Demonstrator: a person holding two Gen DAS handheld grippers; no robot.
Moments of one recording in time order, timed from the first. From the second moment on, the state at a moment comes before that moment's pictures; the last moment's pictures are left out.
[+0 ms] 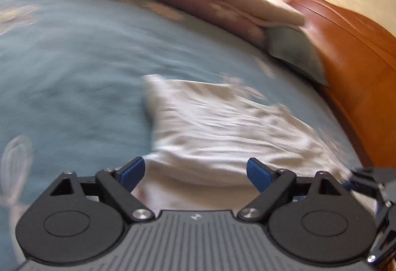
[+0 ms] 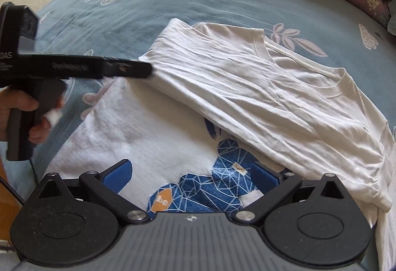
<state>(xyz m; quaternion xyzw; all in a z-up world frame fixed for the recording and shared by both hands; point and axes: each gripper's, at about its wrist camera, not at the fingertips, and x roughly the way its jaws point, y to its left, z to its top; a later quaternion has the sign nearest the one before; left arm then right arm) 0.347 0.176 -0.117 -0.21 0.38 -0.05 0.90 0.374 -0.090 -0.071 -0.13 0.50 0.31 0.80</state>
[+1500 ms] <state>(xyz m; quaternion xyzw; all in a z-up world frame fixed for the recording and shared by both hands) 0.420 0.158 -0.084 -0.19 0.42 -0.19 0.86 0.360 -0.113 -0.095 -0.06 0.53 0.28 0.80</state>
